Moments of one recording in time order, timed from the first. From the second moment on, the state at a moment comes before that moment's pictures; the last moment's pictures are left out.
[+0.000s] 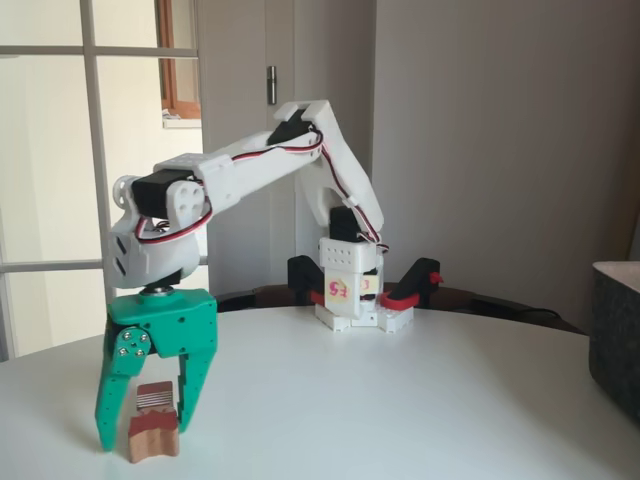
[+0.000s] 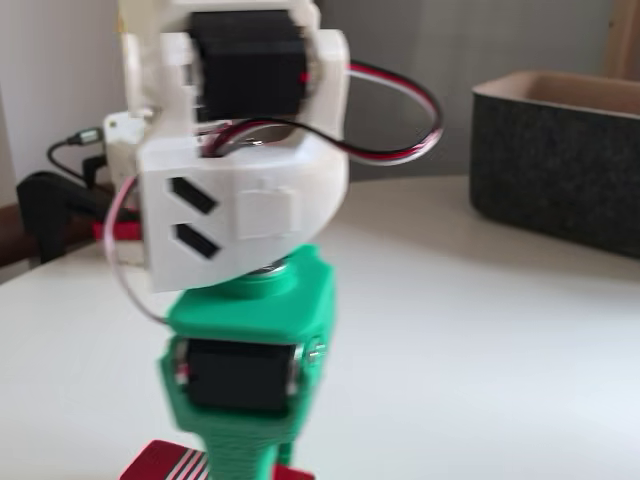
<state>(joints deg) 42.1 55.8 66.1 71.6 63.2</state>
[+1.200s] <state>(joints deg) 39.5 56.0 52.6 71.6 62.2</state>
